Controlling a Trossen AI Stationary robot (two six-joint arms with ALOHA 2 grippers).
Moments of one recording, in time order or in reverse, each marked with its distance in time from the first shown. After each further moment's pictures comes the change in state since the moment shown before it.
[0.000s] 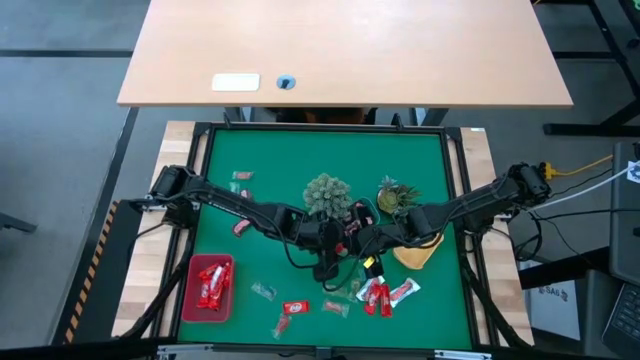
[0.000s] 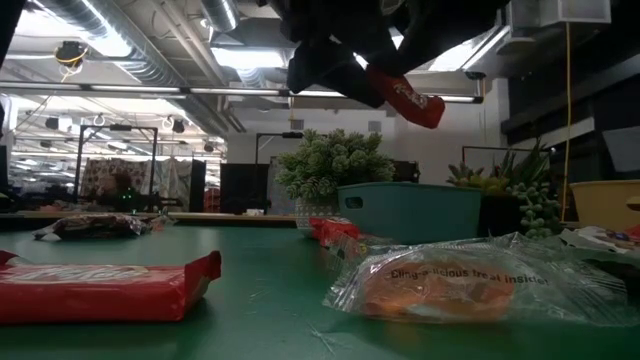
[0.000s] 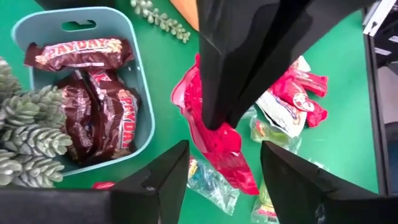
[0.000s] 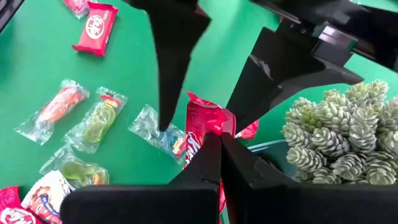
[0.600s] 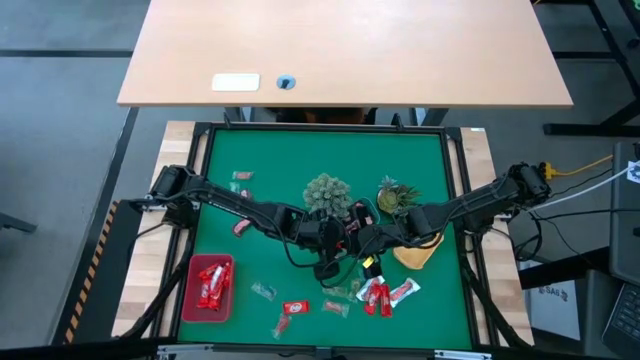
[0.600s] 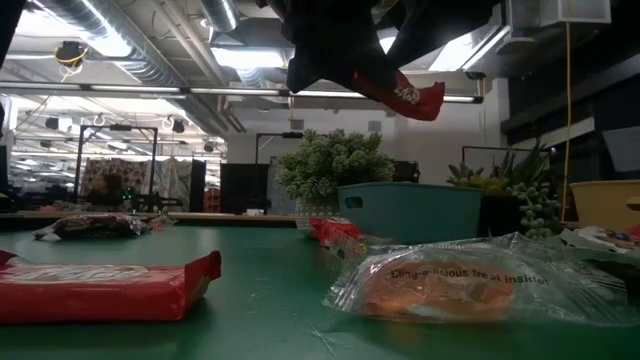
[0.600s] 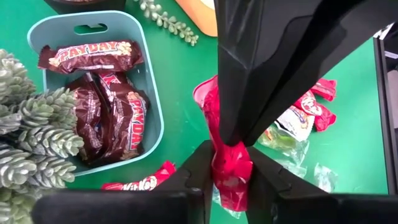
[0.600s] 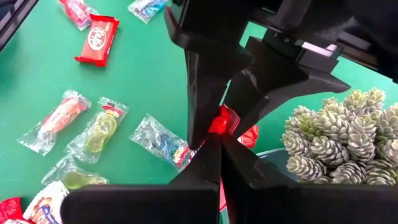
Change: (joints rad) left arm 0.005 -0.001 0.001 -0.003 -0.025 0.000; right arm 0.000 0.001 0.000 0.033 -0.001 0.003
